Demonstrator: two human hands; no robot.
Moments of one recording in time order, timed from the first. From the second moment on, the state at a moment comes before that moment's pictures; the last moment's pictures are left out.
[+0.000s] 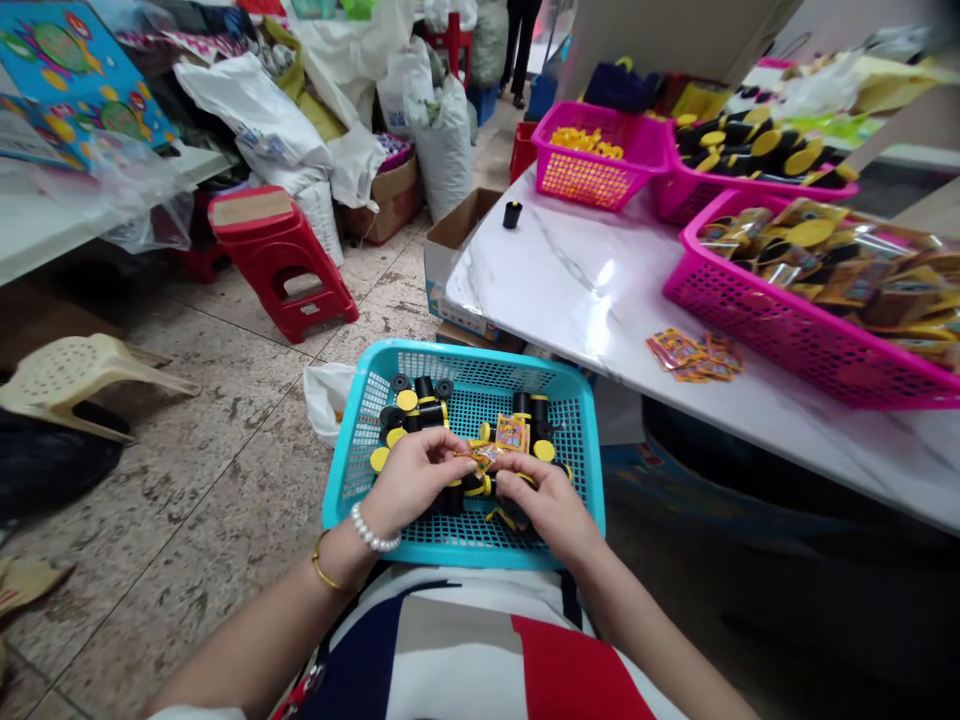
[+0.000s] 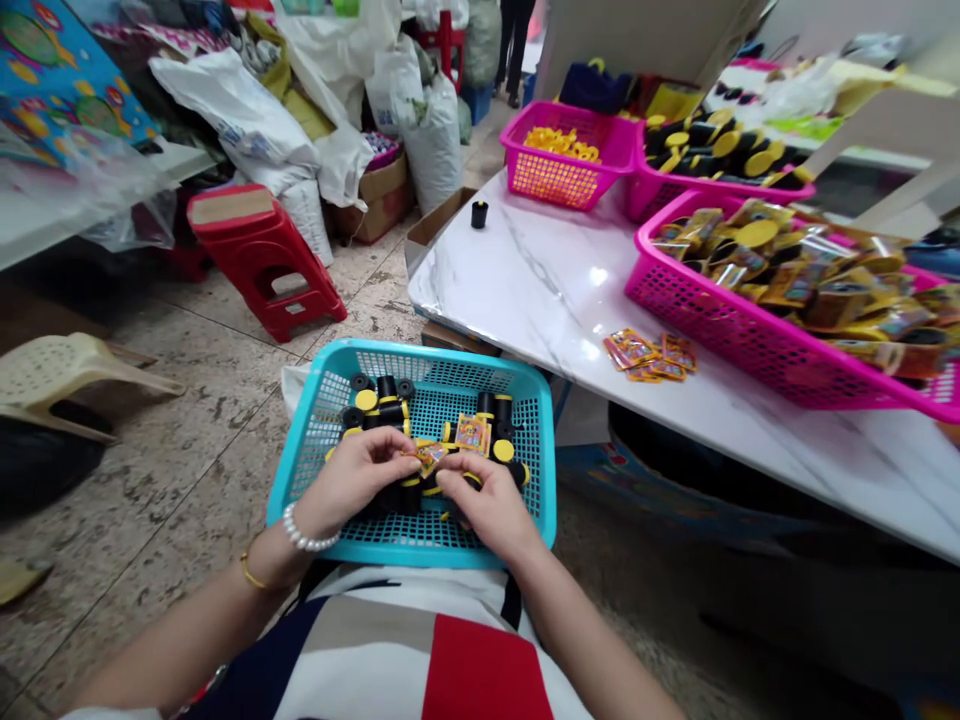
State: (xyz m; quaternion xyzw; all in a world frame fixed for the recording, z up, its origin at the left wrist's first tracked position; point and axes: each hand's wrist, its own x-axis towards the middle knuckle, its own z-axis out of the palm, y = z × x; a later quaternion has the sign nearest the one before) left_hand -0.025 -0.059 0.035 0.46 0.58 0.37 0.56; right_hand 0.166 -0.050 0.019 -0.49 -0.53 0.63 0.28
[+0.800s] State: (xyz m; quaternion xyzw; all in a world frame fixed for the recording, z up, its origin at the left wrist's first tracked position) left_hand -0.014 -0.075 0.035 0.40 0.62 0.47 0.48; right_hand 0.145 -0.051 0.007 -0.49 -0.44 0.63 0.40
